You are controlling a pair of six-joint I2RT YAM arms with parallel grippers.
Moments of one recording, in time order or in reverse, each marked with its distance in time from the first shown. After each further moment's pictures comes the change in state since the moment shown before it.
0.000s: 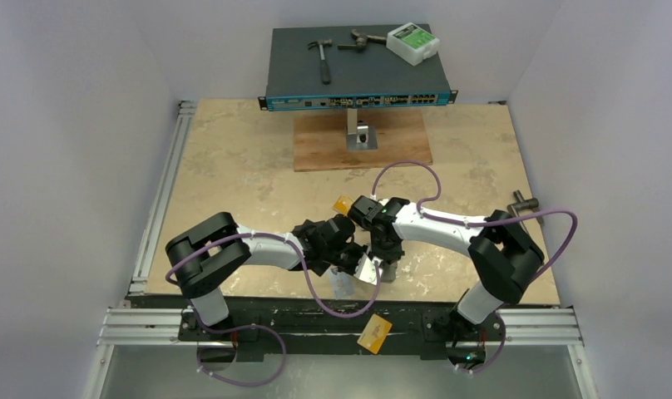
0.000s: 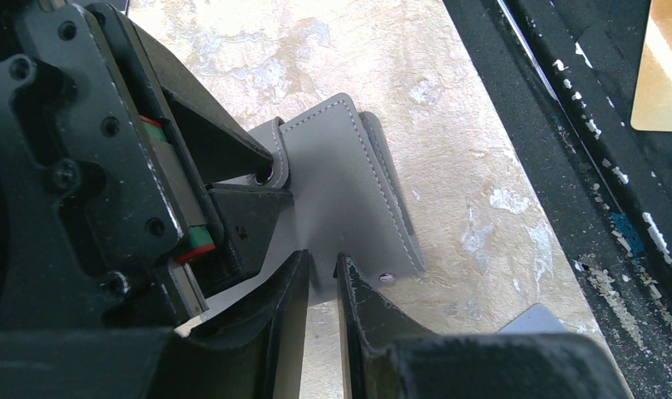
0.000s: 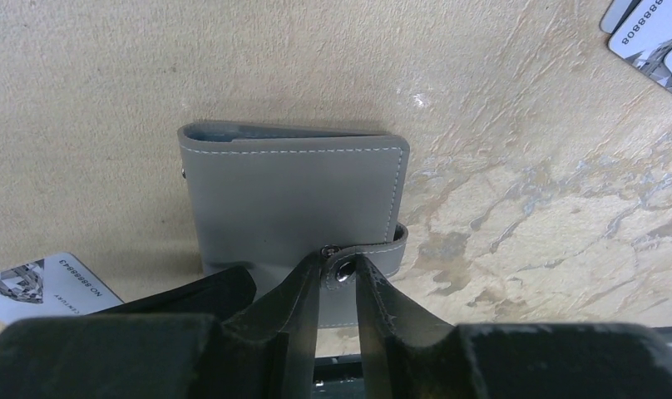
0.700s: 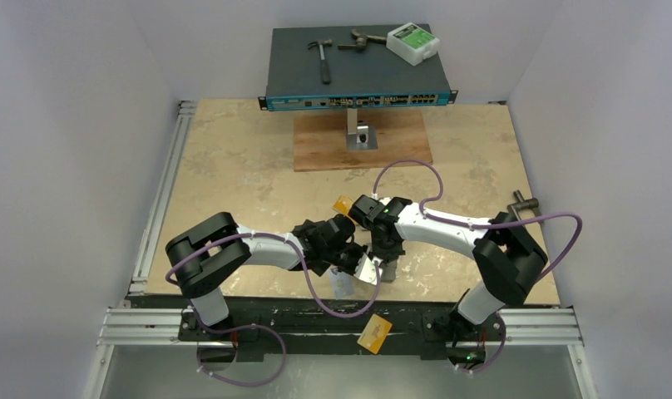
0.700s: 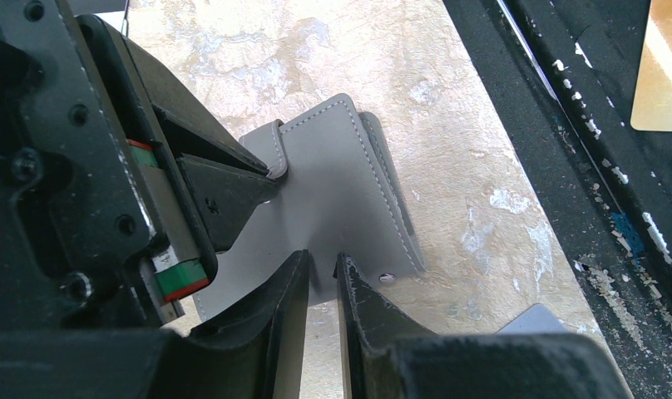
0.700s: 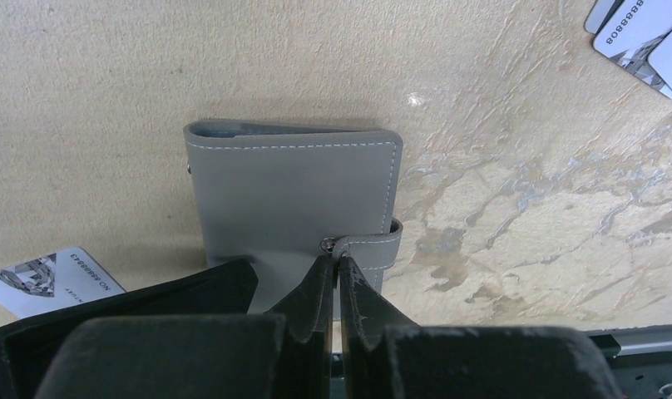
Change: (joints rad) left arm 0.000 0.000 0.000 -0.001 0.002 0.000; right arm 0.000 -0.022 0.002 -0.008 0.009 0.008
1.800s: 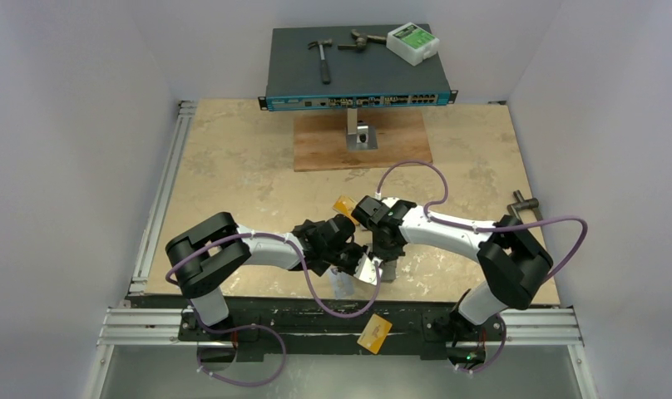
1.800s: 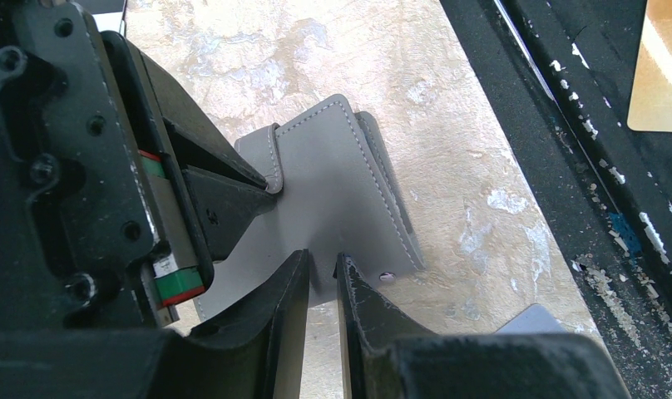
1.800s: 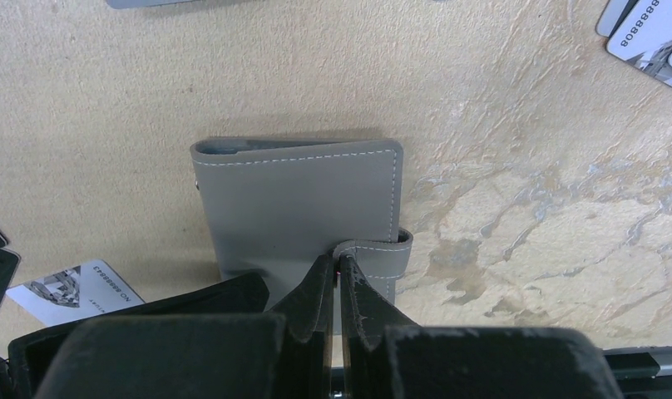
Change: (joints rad) left arm 0.000 0.000 0.000 -0.002 0.002 0.000; right arm -0.008 -0.031 -0.050 0.074 -0.005 0.037
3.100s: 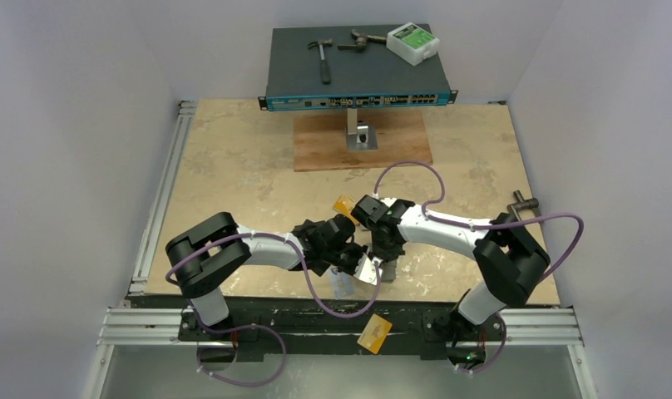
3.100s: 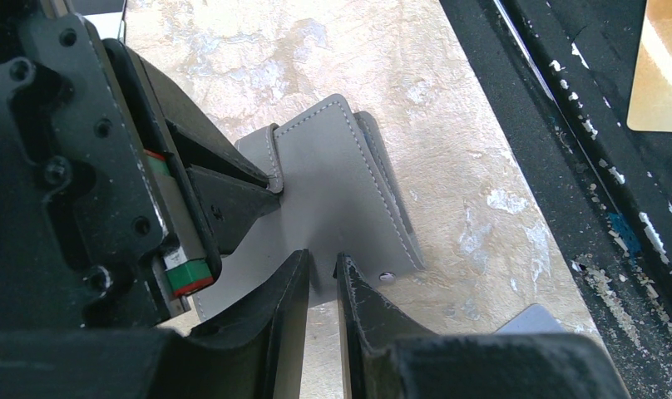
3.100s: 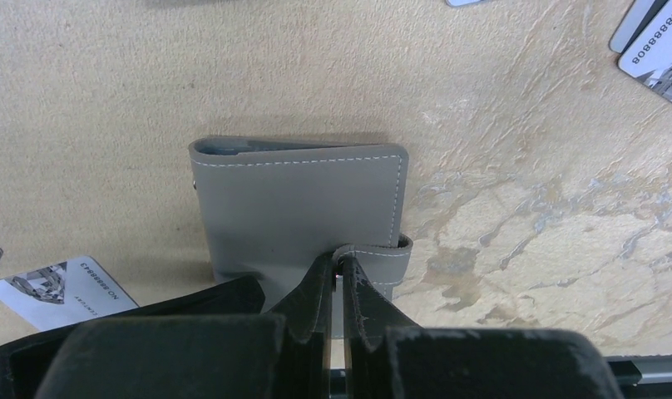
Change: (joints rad) left arm 0.000 0.000 0.000 -0.001 0.001 0.000; right arm -0.007 0.040 -0.021 0.023 -0.029 -0.048
